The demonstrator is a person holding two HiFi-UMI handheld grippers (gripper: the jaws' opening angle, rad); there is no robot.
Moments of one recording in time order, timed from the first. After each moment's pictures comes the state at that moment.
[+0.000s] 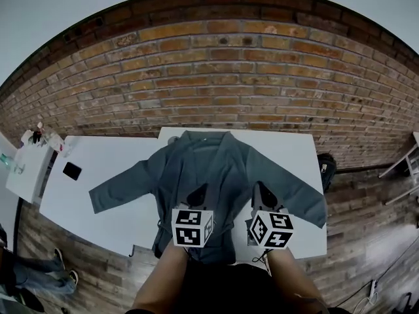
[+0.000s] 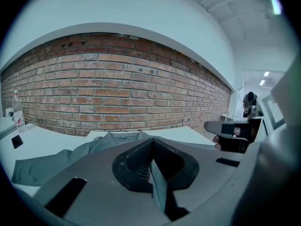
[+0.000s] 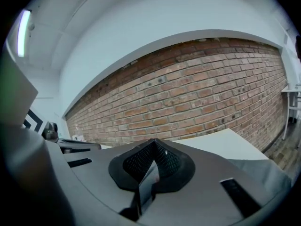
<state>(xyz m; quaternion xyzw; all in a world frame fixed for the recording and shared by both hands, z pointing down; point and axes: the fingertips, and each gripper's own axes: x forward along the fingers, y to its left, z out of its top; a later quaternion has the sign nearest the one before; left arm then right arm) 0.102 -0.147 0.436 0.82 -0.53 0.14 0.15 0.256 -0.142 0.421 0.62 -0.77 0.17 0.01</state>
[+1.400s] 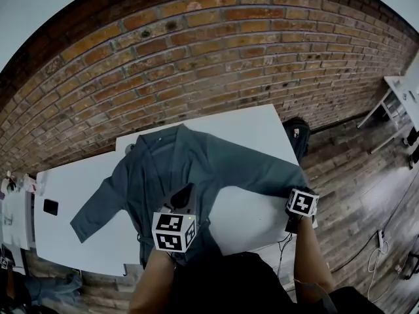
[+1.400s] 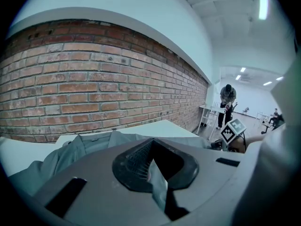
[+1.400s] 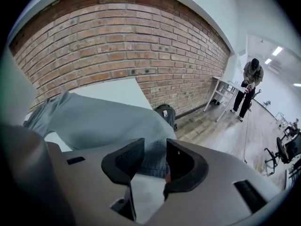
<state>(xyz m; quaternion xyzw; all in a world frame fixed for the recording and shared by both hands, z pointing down) 0.182 -0.149 0.457 0.89 -0.40 0.18 0.13 0.564 -0.037 0.621 0.80 -0.43 0.34 0.24</state>
